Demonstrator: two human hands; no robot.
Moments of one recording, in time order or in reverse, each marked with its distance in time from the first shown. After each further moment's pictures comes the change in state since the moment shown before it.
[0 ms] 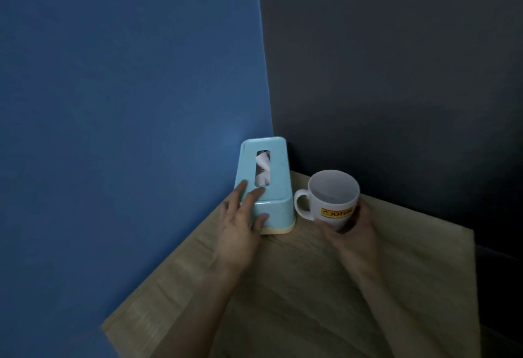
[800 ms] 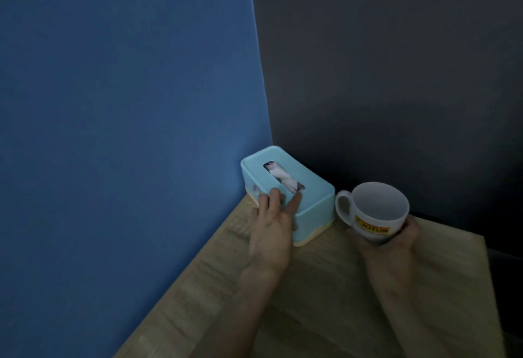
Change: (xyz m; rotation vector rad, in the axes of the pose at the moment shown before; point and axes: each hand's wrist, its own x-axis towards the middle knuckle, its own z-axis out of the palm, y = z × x) left_hand 0.032 0.036 0.012 0.324 -0.158 0.210; right_hand 0.003 0.005 -0.016 0.004 0.308 0.050
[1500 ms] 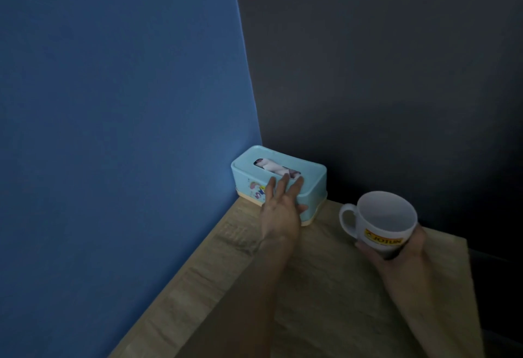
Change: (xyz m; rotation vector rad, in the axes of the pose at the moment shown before) left_hand 0.060 0.027 0.020 -0.240 -0.022 -0.114; right_hand 0.014 0.005 -0.042 -0.078 -0.111 -0.077
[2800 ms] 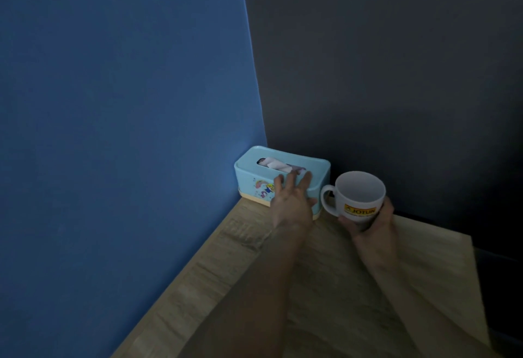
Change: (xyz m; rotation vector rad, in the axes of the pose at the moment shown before) left_hand 0.009 0.007 -0.001 0.090 -0.040 0.020; right_hand 0.026 -0.009 0.046 0.027 -0.023 -0.068
